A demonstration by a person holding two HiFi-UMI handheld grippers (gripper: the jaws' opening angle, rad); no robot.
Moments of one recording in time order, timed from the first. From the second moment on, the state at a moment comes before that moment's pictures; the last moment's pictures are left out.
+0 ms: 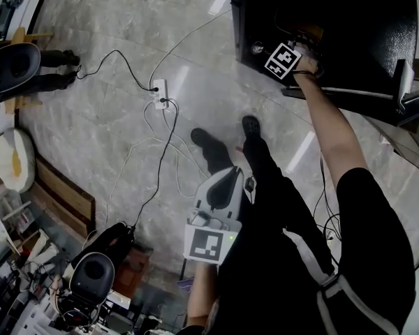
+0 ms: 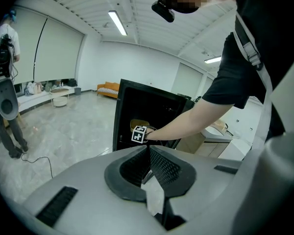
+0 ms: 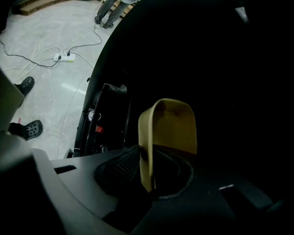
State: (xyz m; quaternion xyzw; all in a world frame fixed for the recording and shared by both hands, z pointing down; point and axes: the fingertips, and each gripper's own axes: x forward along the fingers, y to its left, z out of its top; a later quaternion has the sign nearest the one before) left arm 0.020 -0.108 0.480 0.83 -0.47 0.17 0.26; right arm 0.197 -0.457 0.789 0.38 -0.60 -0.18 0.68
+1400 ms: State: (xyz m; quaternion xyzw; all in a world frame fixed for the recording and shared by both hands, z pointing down) left arm 0.005 -0.081 0.458 0.83 -0.48 0.14 0.25; right arm 0.190 -0.416 0.741 0.39 -0.61 -0.21 0.65
